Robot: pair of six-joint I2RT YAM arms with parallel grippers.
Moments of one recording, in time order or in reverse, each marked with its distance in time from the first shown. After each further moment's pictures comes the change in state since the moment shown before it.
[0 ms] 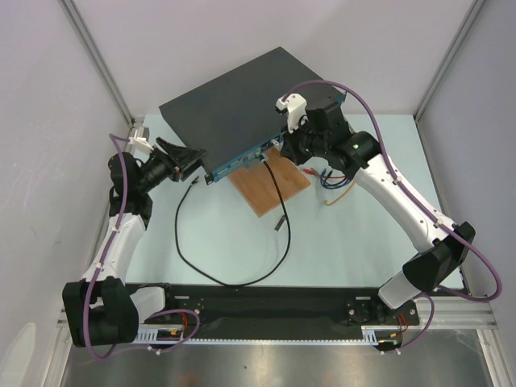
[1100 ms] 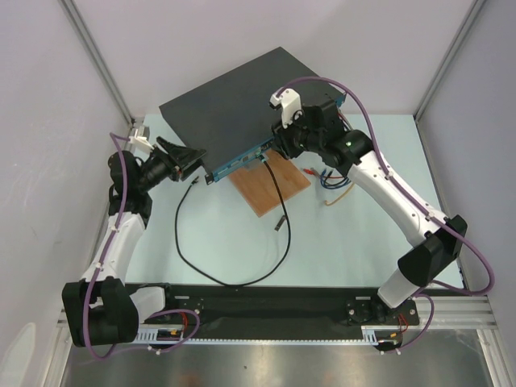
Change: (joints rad) left arm 0.000 0.002 0.017 -0.034 0.004 0.013; right arm -0.005 0.045 0.002 0.124 -0.039 -0.031
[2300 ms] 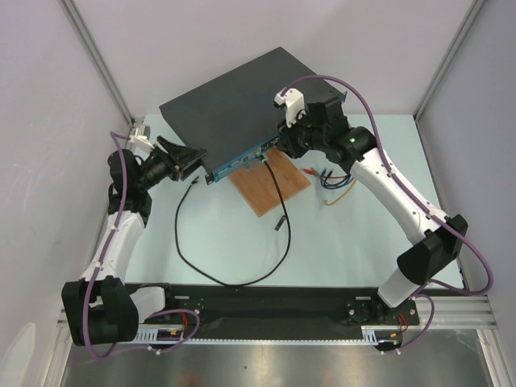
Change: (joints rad) left arm 0.000 0.006 0.016 -0.026 0.010 0.014; right arm -0.042 0.005 0.012 -0.048 -0.073 -0.011
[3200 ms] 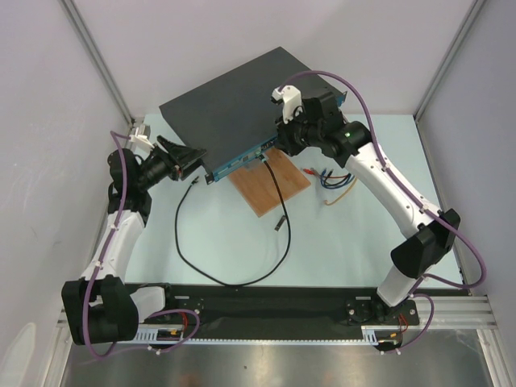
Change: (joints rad) left arm 0.000 0.006 0.006 -0.005 0.005 0.006; right arm 0.000 0.063 0.085 -0.053 0.000 0.053
